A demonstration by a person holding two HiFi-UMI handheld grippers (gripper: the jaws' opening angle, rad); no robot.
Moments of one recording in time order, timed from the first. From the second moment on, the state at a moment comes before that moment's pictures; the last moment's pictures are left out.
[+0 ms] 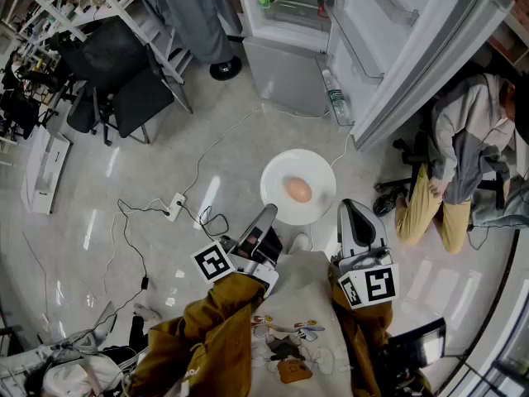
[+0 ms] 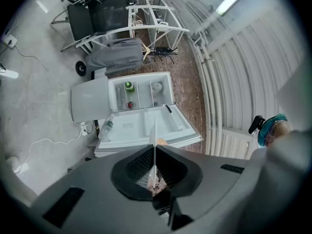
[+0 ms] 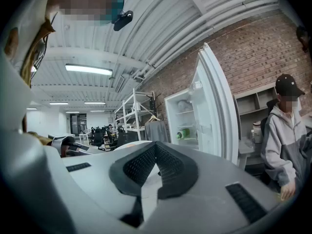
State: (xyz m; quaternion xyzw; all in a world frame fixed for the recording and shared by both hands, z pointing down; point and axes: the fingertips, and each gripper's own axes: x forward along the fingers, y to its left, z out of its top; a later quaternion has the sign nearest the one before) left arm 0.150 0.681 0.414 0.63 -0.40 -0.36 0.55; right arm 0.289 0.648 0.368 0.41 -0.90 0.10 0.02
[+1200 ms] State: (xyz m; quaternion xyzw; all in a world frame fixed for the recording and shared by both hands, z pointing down) left arm 0.156 0.655 0.440 0.61 -0.41 -0.39 0.56; right arm 0.287 0.619 0.380 0.38 -0.92 0.10 -0.01
